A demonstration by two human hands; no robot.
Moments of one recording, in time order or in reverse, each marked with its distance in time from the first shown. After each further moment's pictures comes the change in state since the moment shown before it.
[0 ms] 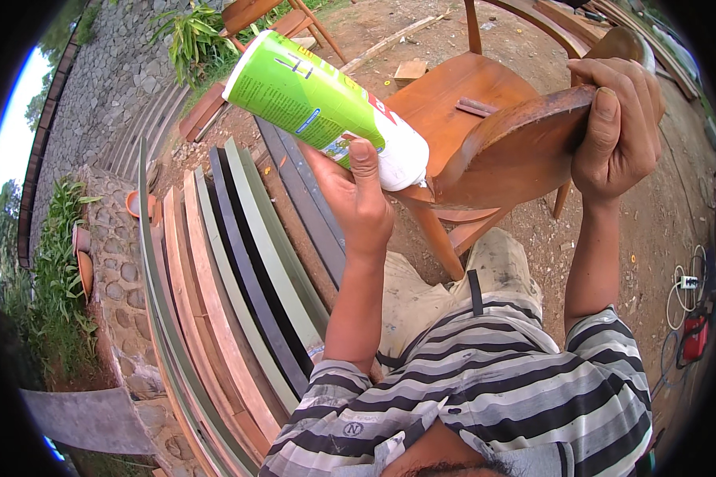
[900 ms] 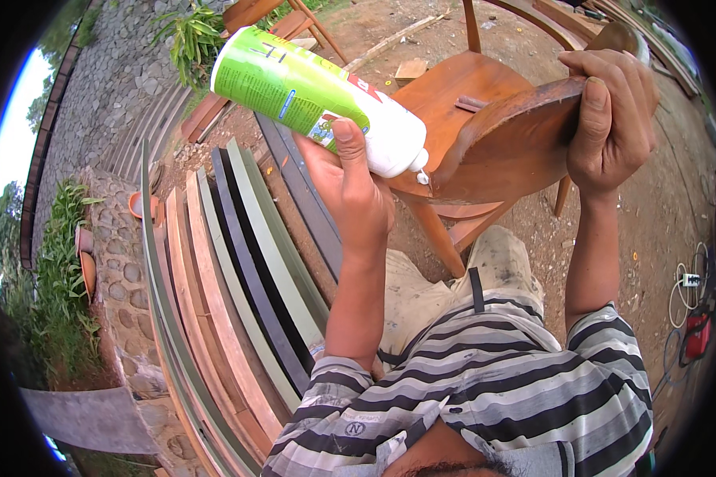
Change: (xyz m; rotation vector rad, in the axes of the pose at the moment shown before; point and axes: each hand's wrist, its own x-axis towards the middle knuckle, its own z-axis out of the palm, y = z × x) left_hand 0.010 0.015 0.017 -0.152 0.047 0.011; right_hand 0.004 -0.014 -0.006 -0.057 -0.086 0.075
